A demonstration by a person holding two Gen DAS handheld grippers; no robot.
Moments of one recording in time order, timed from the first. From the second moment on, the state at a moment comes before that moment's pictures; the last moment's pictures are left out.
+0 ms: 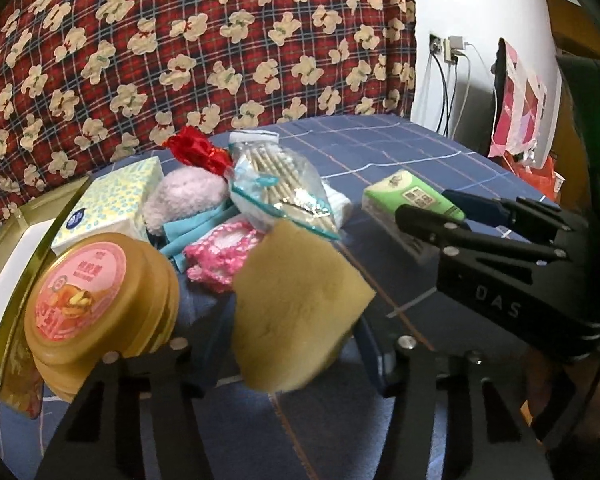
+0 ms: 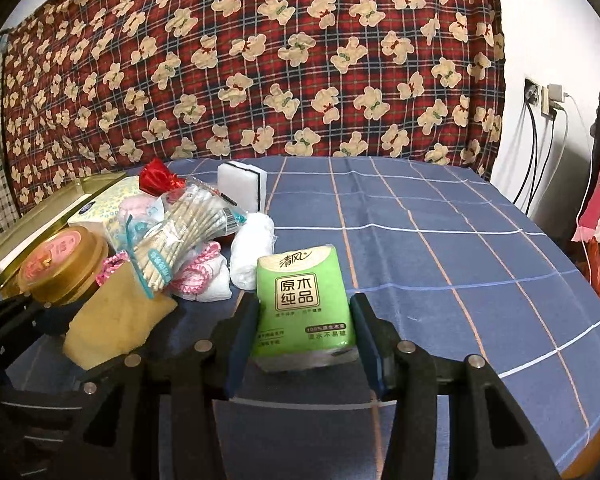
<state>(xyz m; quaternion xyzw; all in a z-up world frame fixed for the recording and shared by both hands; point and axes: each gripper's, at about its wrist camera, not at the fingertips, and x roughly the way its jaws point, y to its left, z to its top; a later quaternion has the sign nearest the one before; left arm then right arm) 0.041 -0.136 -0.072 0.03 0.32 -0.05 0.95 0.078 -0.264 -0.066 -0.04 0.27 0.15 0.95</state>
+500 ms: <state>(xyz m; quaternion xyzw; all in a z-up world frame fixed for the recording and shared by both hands) 0.026 -0.130 -0.042 0.05 0.23 -0.04 0.97 0.075 -0.275 -0.054 -0.01 0.22 0.15 0.96</state>
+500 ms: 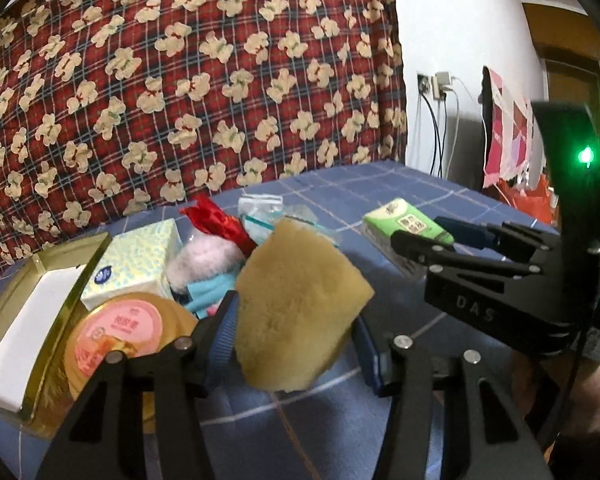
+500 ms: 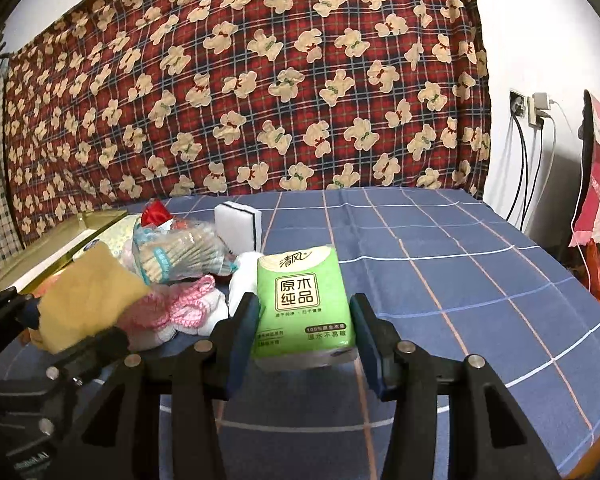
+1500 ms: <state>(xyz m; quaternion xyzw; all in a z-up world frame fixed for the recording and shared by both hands) 0.034 -0.063 -0.023 0.01 0.19 0.02 0.98 0.078 -0.245 -0.040 0.01 0.21 0.19 0.96</state>
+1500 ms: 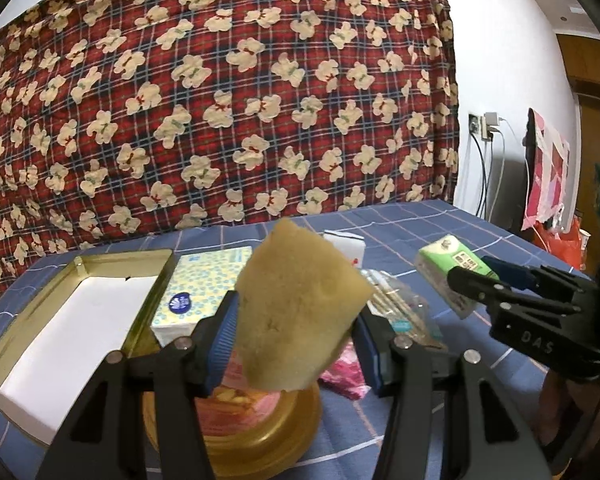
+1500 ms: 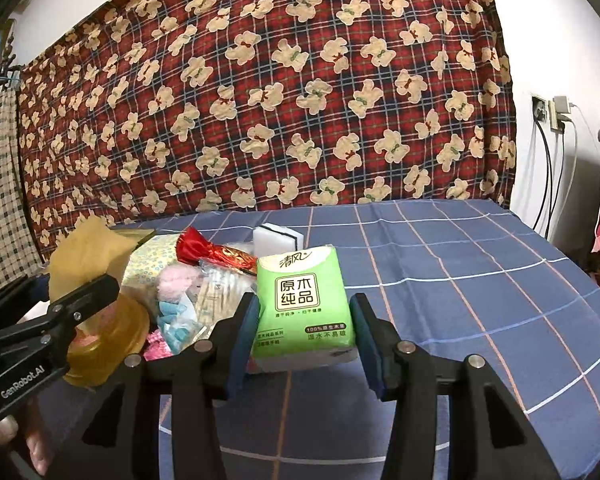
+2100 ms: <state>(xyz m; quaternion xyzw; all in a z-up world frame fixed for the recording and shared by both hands) 0.026 -0.007 -0.021 -0.01 0.19 0.07 0.98 0.083 -0.194 -0.029 -0.01 0.19 0.22 0.96</state>
